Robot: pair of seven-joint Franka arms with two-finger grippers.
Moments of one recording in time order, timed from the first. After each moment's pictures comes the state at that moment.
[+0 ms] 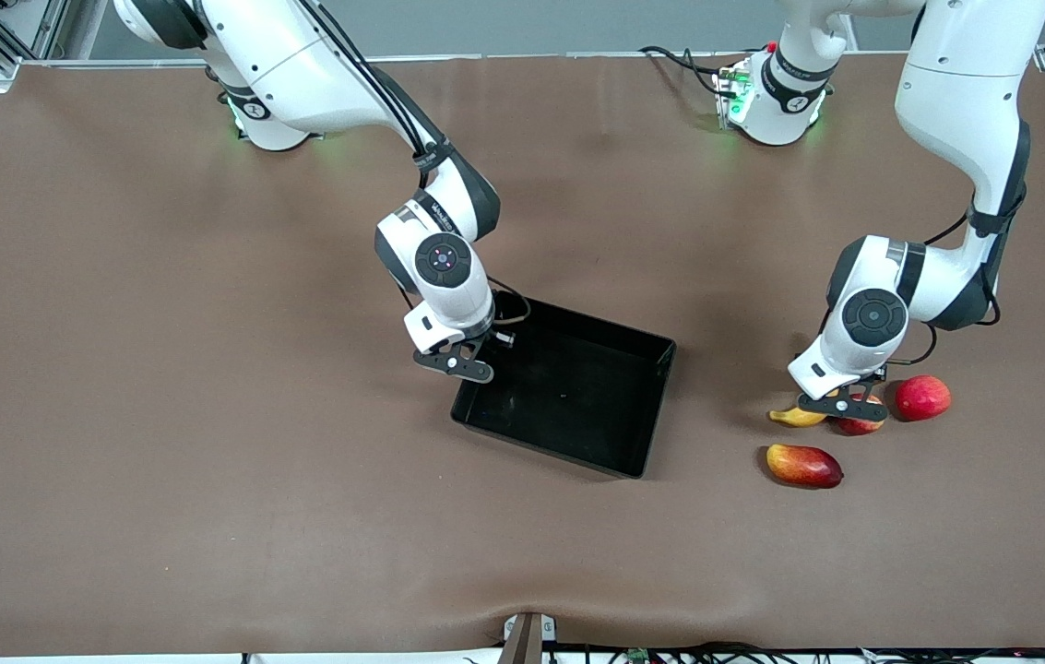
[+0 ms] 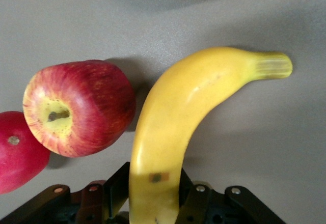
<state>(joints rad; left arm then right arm) -0.14 0.50 0.06 -2.02 0.41 2.42 -0.17 0.65 0.69 0.04 -1.63 0.01 2.36 0.96</state>
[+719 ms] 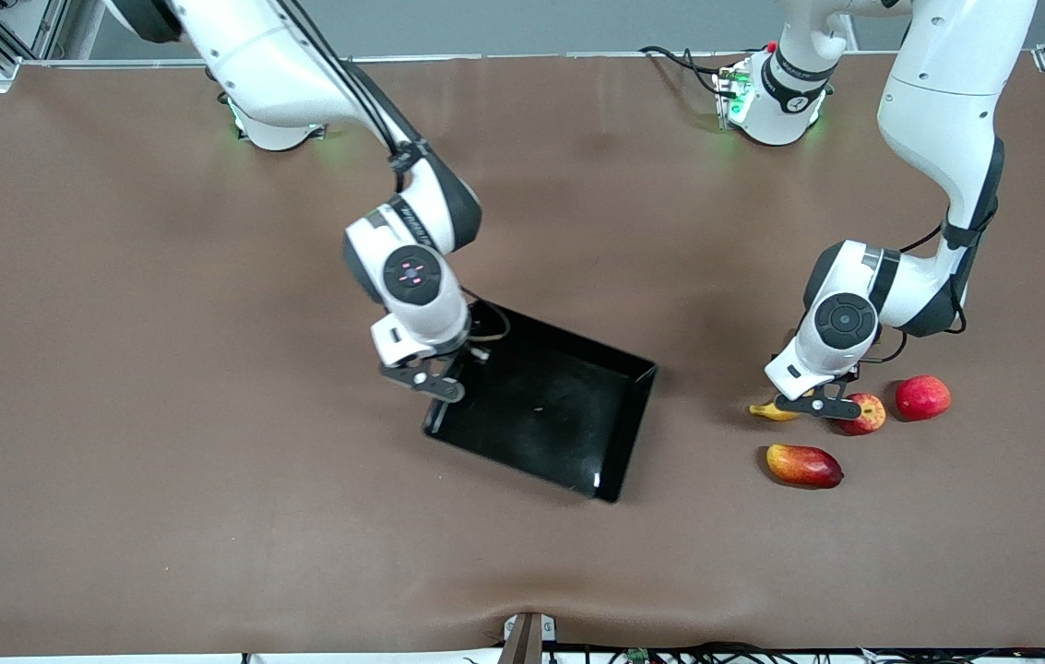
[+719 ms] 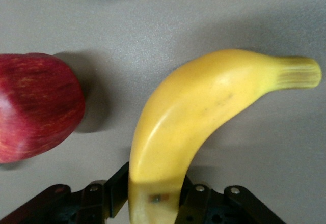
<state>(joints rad) -0.14 0.54 0.02 -2.02 0.41 2.43 -0.26 0.56 0.63 0.03 -1.54 0.01 2.15 0.96</state>
